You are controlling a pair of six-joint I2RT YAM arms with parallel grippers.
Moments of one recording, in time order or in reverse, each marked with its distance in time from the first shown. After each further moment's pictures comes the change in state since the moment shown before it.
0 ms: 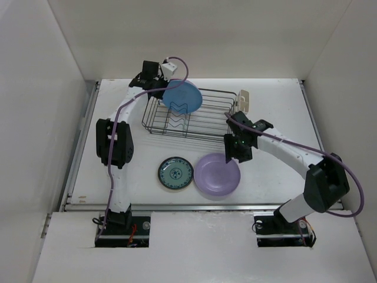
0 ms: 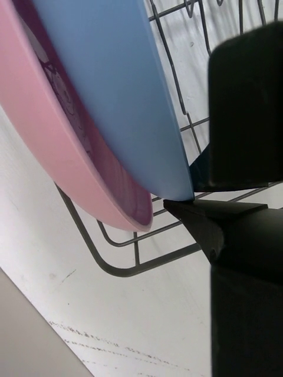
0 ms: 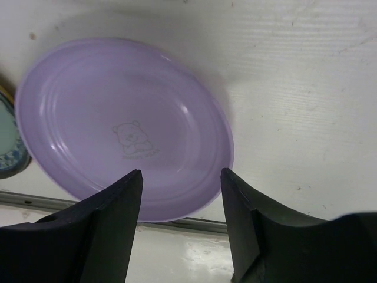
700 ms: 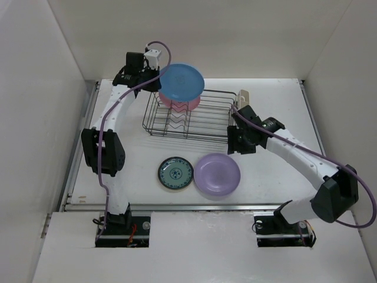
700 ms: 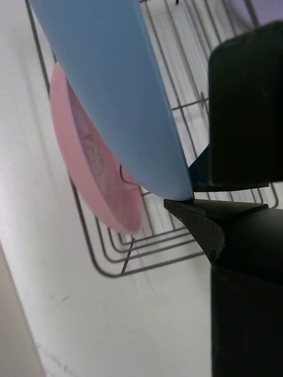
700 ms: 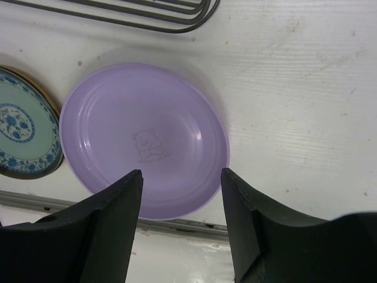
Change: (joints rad) left arm 0.068 -0.170 -0.011 -0.041 0.166 -0.299; right arm 0.000 -0.096 0.085 -0.024 0.050 -0.014
